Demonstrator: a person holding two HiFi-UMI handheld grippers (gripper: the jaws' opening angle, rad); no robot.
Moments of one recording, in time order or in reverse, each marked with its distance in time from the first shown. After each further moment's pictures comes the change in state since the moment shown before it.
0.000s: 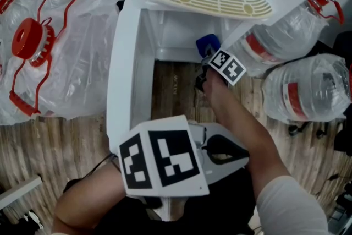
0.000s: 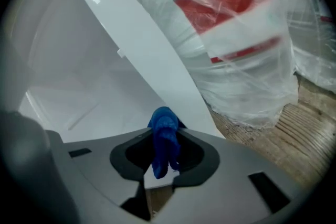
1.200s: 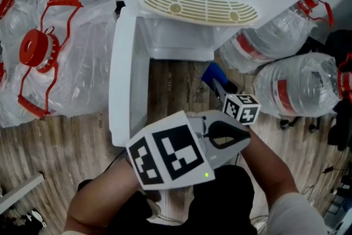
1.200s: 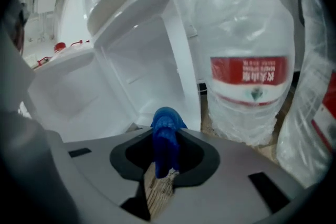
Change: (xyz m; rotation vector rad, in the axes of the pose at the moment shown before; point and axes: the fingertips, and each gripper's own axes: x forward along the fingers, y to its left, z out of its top) left arm 0.002 0.012 0.042 0.039 -0.103 0.128; right arm -0.157 -0.008 -0.023 -0.573 0.235 0.187
